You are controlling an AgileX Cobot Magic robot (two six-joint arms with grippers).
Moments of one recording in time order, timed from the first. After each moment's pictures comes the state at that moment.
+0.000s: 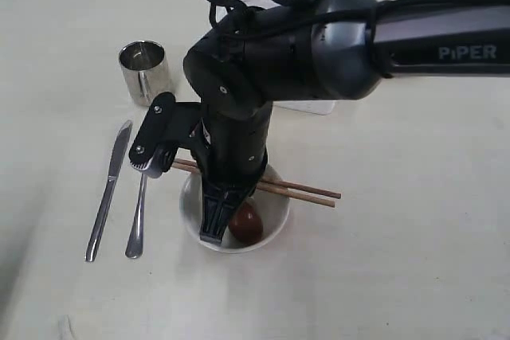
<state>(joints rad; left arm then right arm) -0.20 0.00 0.00 0.04 0.36 -0.08 0.98 1.91 -1.25 -0.07 0.87 -0.35</state>
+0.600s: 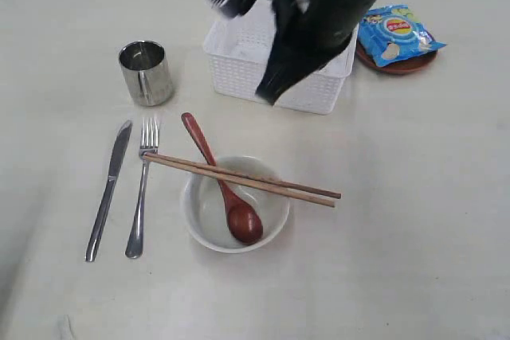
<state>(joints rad) -0.20 0.00 0.00 0.04 0.36 -0.08 0.77 1.64 -1.27 -0.38 0.88 -0.04</state>
